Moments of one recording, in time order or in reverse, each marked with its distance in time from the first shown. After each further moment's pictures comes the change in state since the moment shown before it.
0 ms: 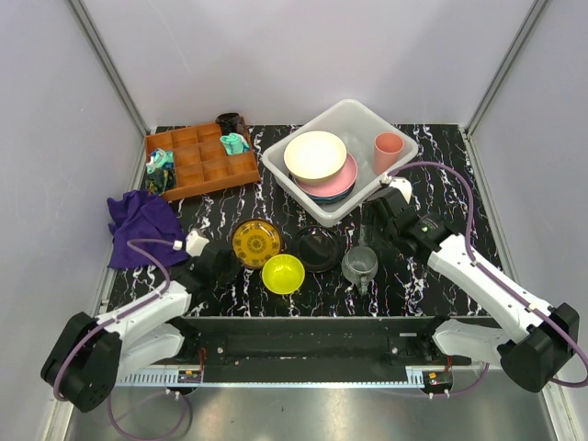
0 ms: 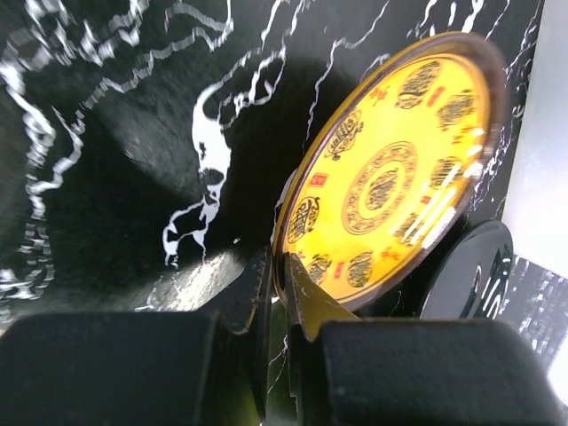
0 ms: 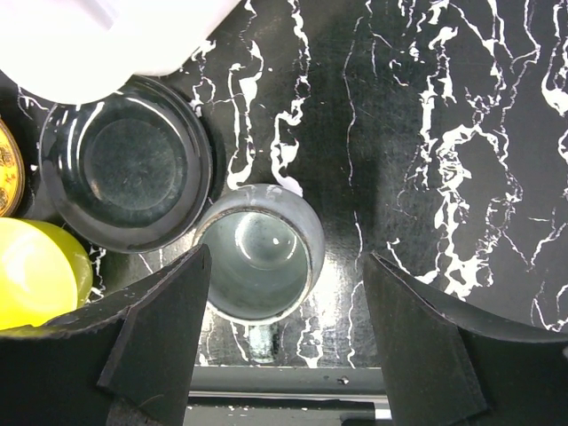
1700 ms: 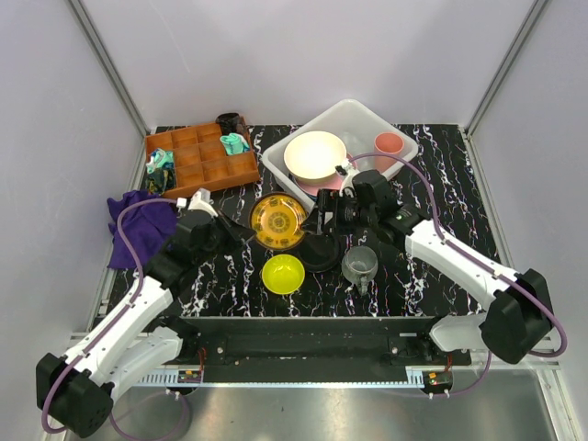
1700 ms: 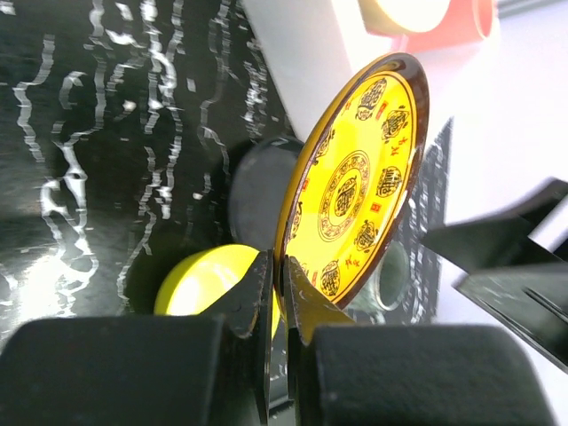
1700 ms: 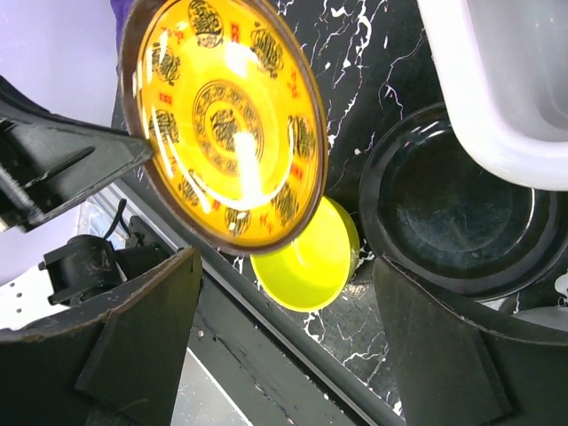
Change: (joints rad) left arm 0.076 -0.182 0.336 -0.203 0.362 0.320; right arm -0.001 0.182 -0.002 0.523 -0.679 0.041
